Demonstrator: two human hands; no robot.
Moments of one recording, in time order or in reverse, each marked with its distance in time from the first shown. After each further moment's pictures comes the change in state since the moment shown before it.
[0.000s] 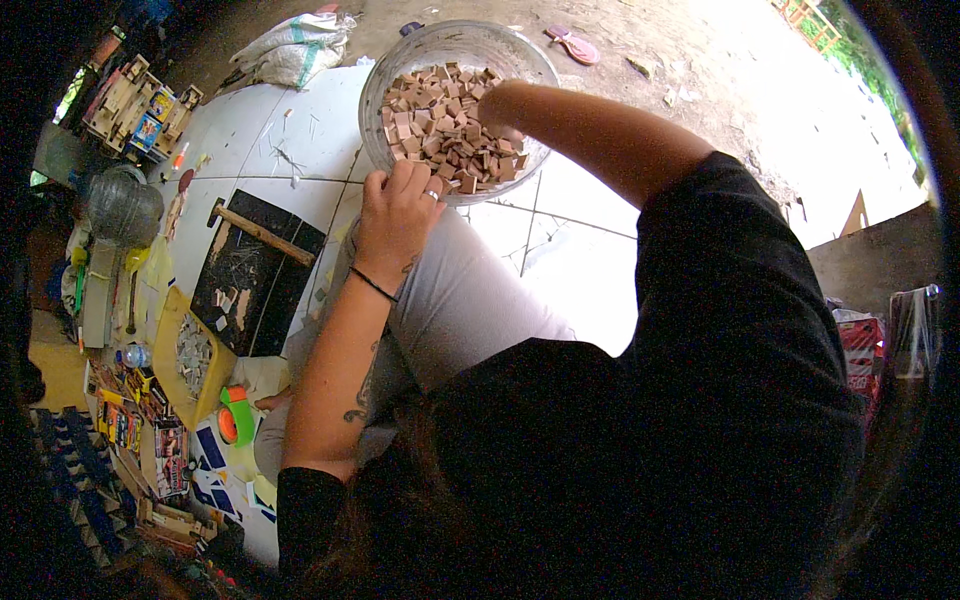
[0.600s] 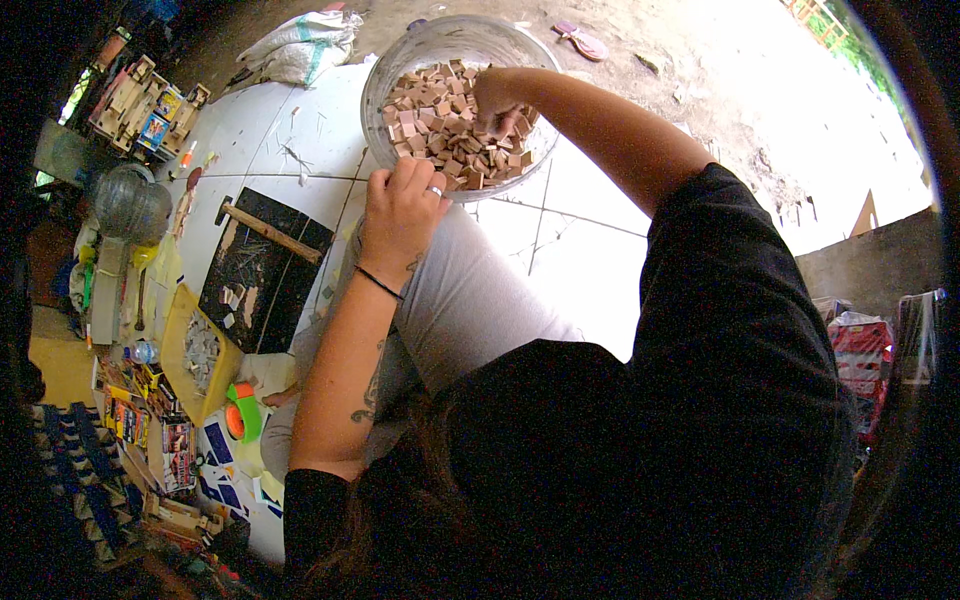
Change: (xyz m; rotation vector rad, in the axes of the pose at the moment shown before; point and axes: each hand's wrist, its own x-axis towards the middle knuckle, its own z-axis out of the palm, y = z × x) left_hand 0.000 -0.001 0.001 -0.092 -0.007 -0.023; right_hand -0.018 0.017 0.003 1.151 0.222 -0.158
